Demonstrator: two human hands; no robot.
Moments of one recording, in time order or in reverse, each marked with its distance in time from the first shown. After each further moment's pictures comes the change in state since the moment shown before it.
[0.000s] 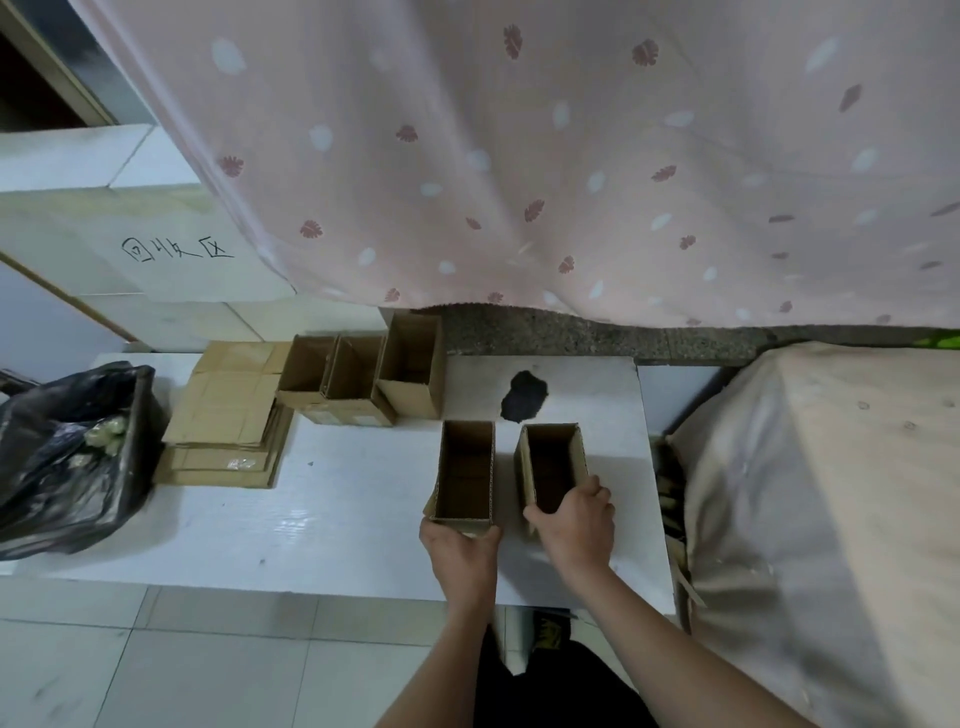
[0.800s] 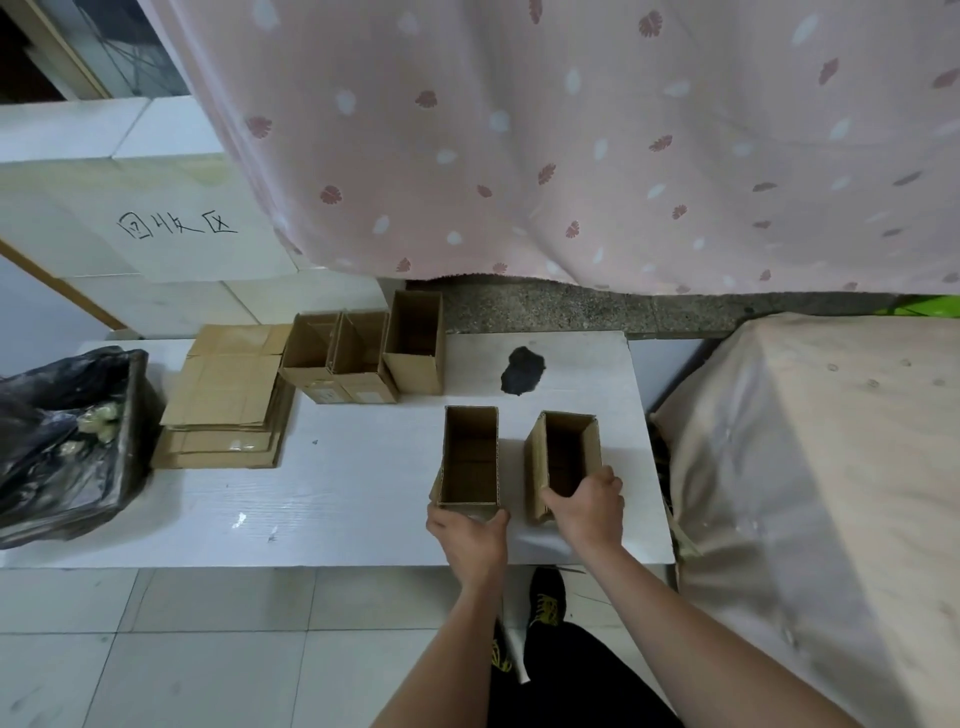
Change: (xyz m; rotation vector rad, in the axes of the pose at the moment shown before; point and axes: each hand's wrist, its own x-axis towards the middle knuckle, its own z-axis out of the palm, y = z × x) left_hand -0.014 -0.018 -0.027 0.085 -0.103 -0.119; right_hand -0.041 0.009 0.006 0.095 -0.013 0.121
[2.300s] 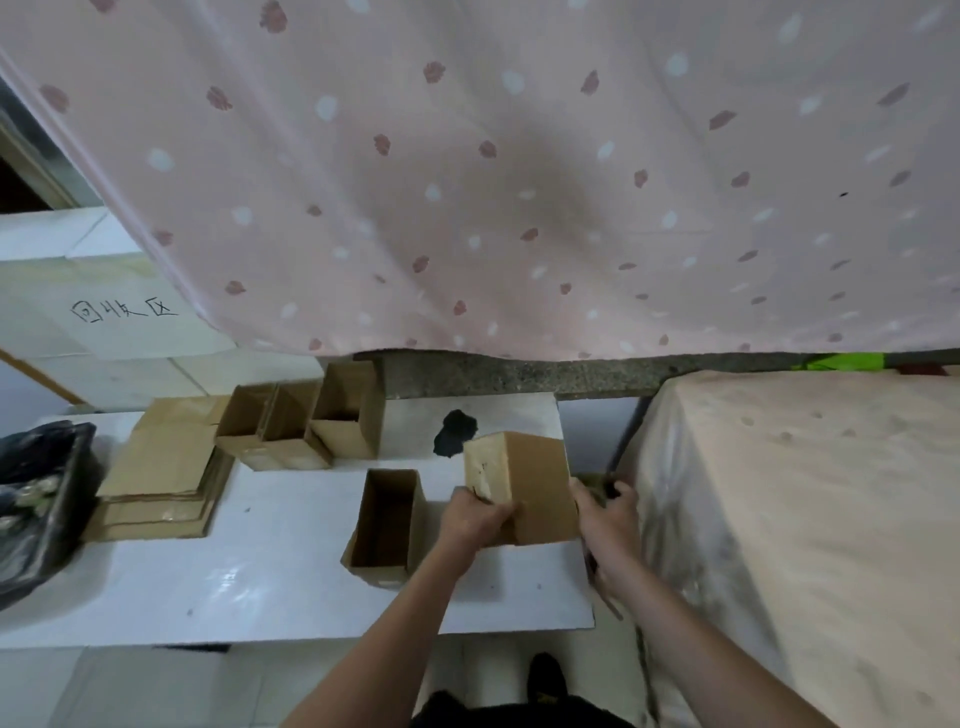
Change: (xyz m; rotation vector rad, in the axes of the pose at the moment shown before) left_hand -0.040 0.114 0.087 0.140 -0.443 0.163; right_hand 0.067 0.073 -0.133 0.703 0.002 0.105
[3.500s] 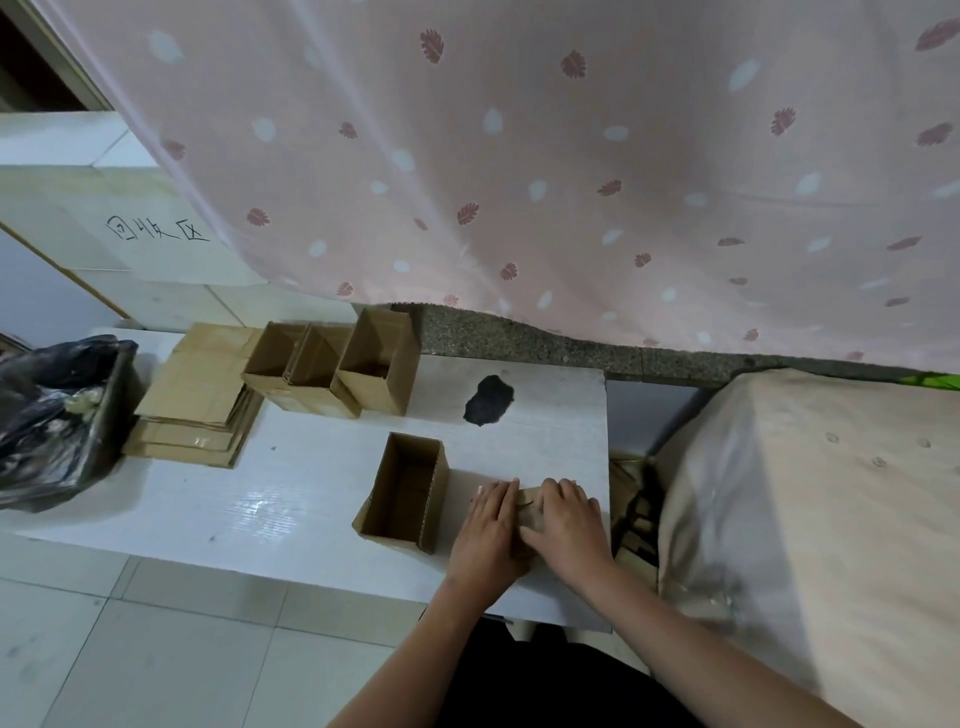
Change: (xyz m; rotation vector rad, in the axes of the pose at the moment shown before) left_hand 0.016 -0.071 0.017 0.847 0.047 0.534; right_hand 0.032 0.024 0.068 -1.068 -0.359 -0.761
